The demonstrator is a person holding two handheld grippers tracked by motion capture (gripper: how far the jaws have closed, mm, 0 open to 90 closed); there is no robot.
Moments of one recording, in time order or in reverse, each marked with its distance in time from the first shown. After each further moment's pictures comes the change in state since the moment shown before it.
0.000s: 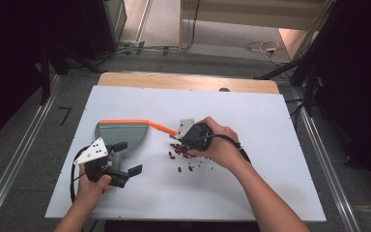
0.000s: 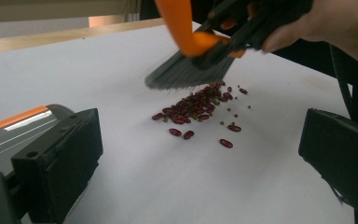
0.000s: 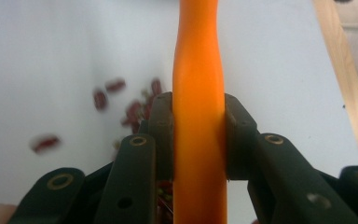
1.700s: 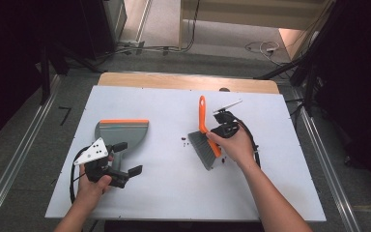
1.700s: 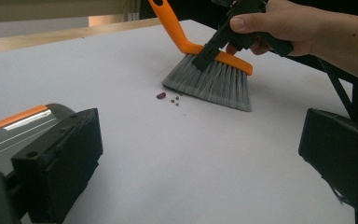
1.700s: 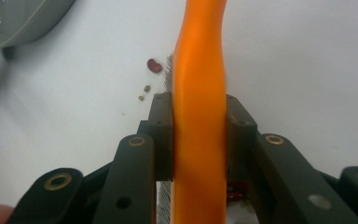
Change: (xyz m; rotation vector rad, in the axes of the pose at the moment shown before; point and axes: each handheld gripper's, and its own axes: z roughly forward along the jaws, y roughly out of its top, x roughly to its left) left arm -0.001 -0.001 0.000 0.003 -0.001 0.002; right arm -0.064 -0.095 0.025 0.067 0.352 0.978
